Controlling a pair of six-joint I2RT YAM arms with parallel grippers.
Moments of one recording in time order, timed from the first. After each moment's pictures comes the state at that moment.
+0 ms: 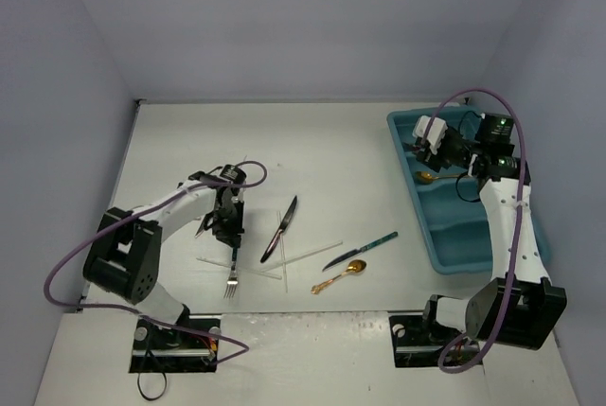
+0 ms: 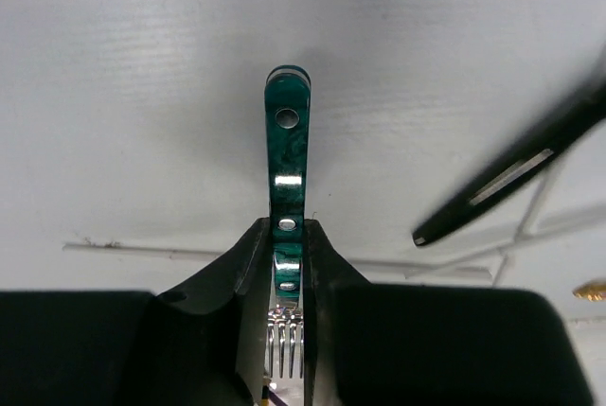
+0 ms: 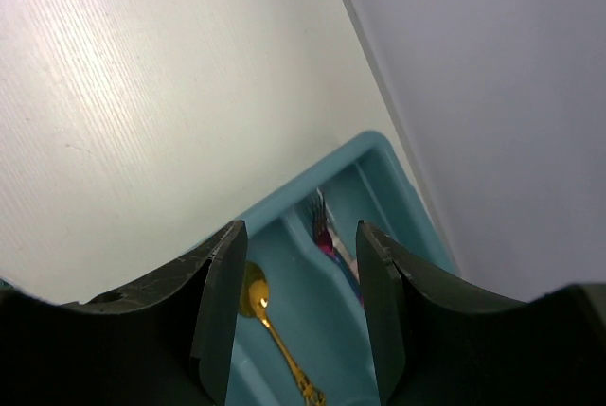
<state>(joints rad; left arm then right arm) -0.41 1.58 0.97 -0.84 0.07 -0.43 -0.18 1.25 1.16 -0.56 -0.84 -1.18</state>
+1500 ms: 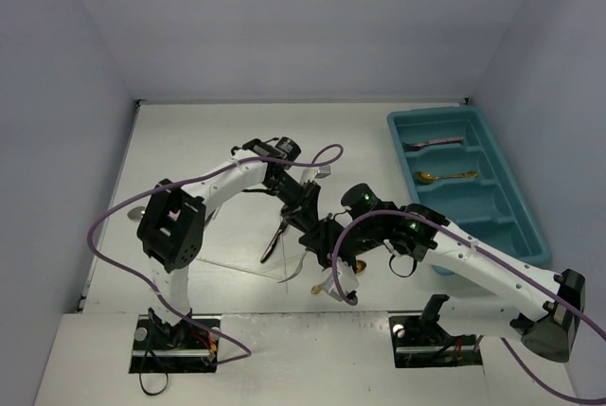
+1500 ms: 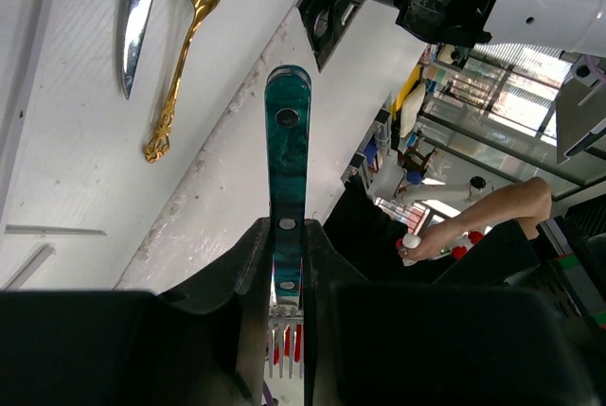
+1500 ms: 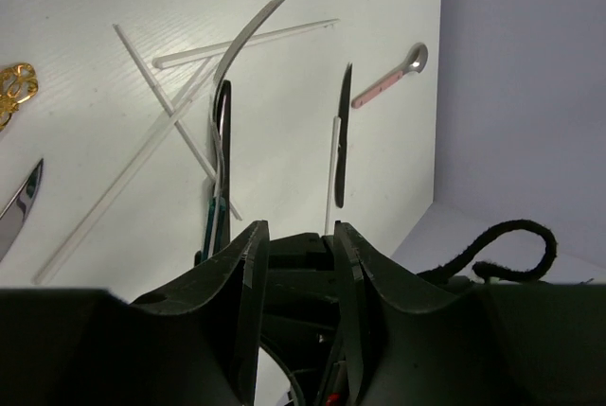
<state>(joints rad) -0.63 1.91 1.54 -1.02 1.03 -0.27 0.95 1.11 0.98 -0.69 -0.60 -1.84</state>
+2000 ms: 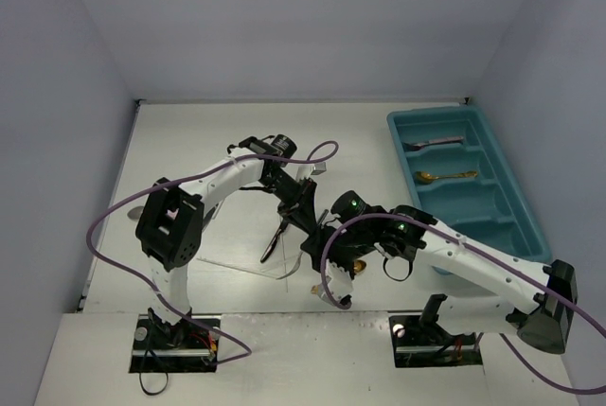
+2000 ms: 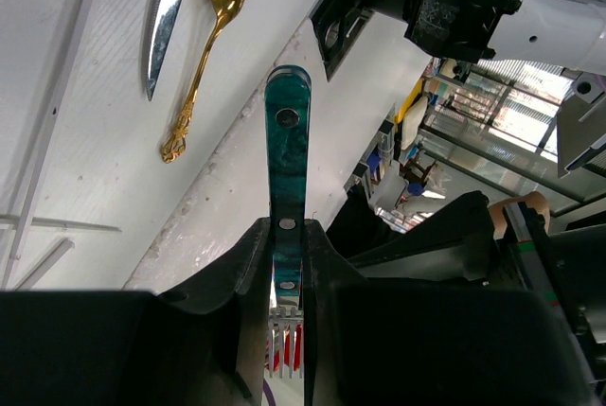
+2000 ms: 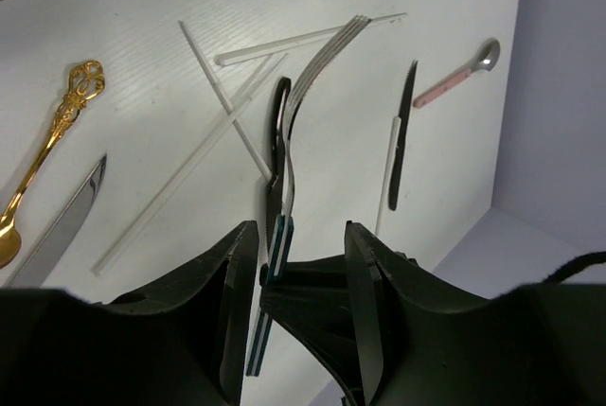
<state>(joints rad) -0.61 1.91 1.54 -1.02 1.00 -0.28 1.00 1.16 0.98 -0.76 -0.49 -1.80</state>
